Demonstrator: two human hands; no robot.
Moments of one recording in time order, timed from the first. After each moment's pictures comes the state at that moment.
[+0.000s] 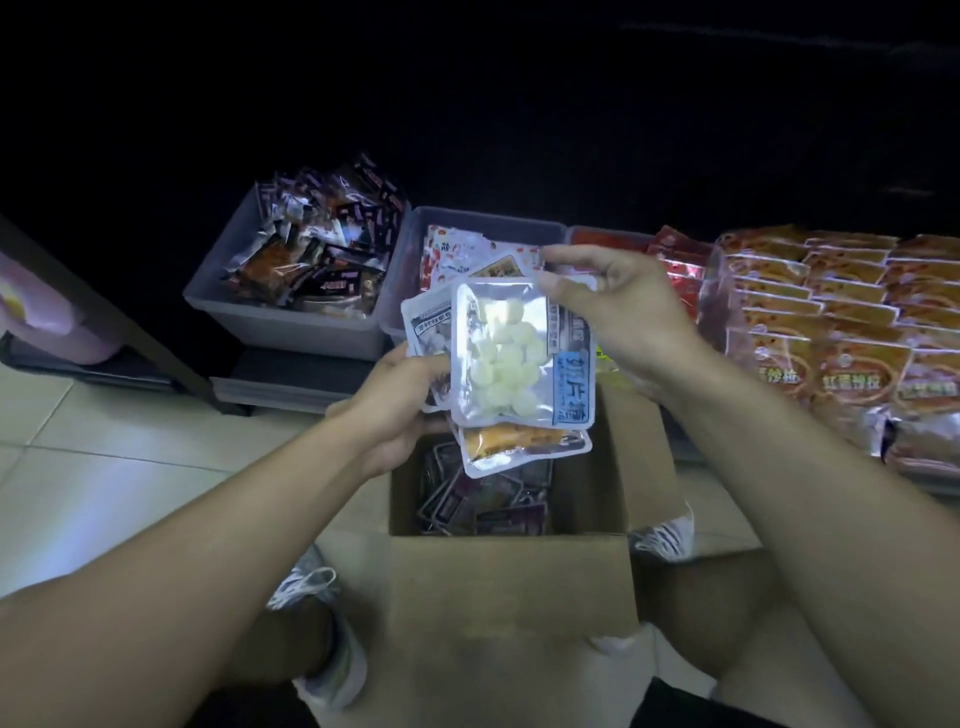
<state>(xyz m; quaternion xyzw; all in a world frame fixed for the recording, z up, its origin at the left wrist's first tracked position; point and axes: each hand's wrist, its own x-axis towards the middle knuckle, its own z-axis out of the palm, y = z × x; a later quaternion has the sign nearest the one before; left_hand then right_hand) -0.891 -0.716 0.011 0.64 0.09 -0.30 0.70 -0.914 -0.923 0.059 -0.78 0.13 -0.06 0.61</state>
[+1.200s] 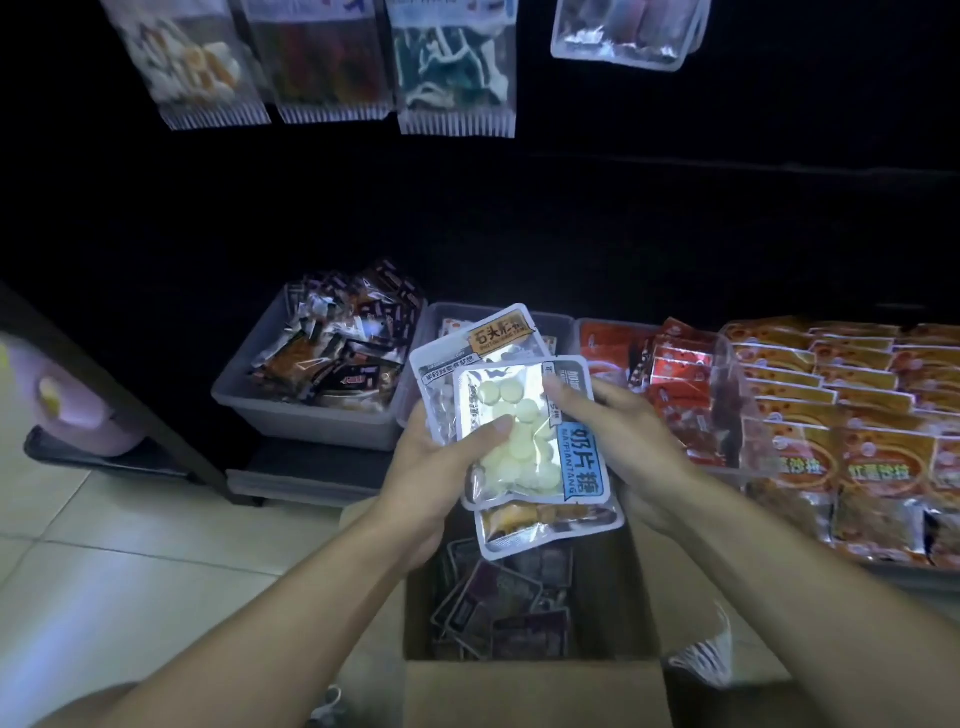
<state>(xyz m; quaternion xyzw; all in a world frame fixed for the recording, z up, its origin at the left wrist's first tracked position) -0.882 -0.730 0.033 0.60 0.01 -0.22 0.77 -0.912 -0.911 0.054 -0.65 0.19 0.02 0.74</state>
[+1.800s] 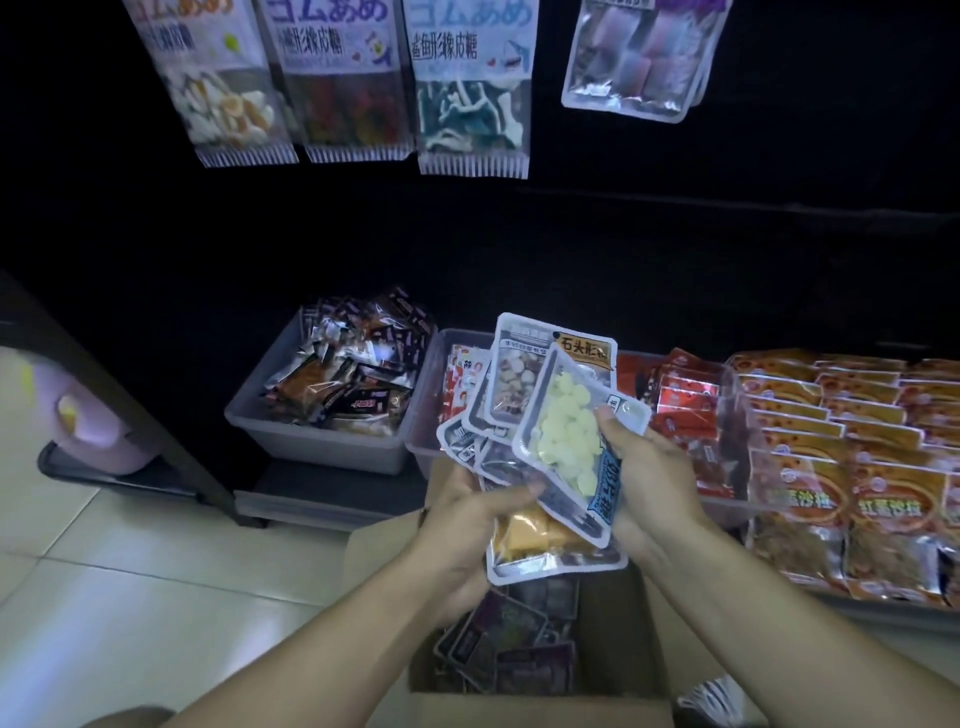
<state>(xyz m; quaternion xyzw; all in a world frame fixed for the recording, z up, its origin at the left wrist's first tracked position) -0.901 -0.741 0.036 0.50 0.08 -0.32 0.80 -0.909 -0.901 0.045 -0.48 0.33 -0.10 0.81</state>
